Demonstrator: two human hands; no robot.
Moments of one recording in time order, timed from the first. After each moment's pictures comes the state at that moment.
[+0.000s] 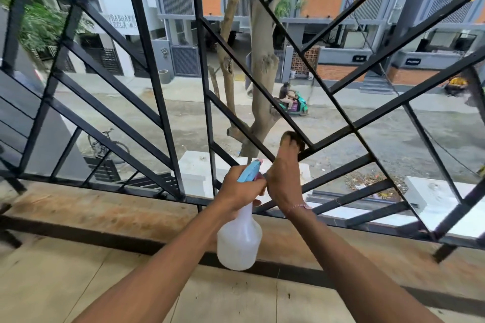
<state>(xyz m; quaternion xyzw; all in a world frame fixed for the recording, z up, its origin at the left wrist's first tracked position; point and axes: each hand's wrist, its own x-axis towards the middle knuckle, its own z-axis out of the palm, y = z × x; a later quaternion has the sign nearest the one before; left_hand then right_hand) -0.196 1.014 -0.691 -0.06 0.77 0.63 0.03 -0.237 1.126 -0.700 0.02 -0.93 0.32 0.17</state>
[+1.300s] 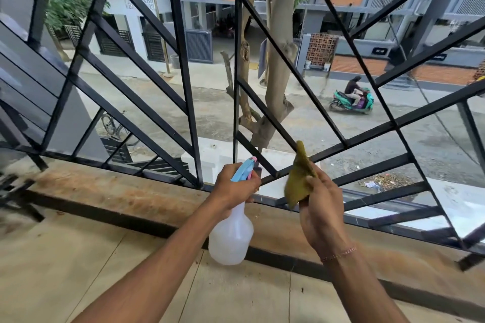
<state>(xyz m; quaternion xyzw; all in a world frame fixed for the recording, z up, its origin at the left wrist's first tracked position) -0.193 0.953 -0.715 -0.11 0.76 0.64 0.03 -0.172 1.117 -0.700 -0.16 -0.51 0.84 0.06</state>
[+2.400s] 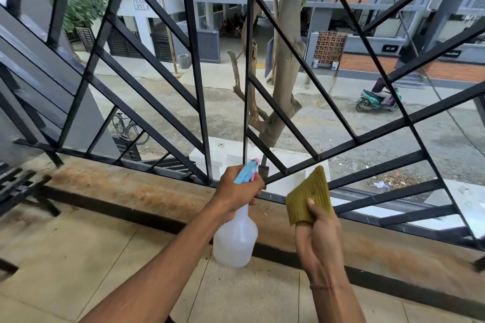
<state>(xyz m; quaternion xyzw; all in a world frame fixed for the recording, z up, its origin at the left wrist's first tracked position) -0.176 0.938 -0.719 -0.12 0.77 0.63 0.02 -0.140 1.100 -0.747 -0.21 -0.33 0.92 0.03</state>
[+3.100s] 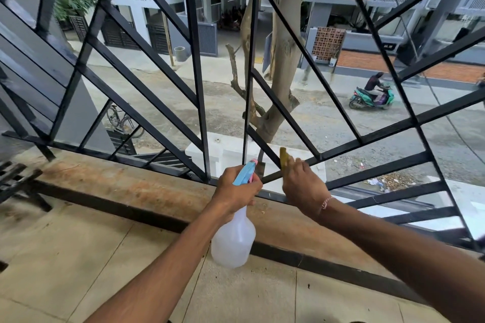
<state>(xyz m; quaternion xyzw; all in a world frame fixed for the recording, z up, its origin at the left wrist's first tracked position) -0.185 0.934 -0.736 -0.14 0.76 0.64 0.02 -0.250 1.104 -0.756 0.23 -0.94 -0.24 0.07</state>
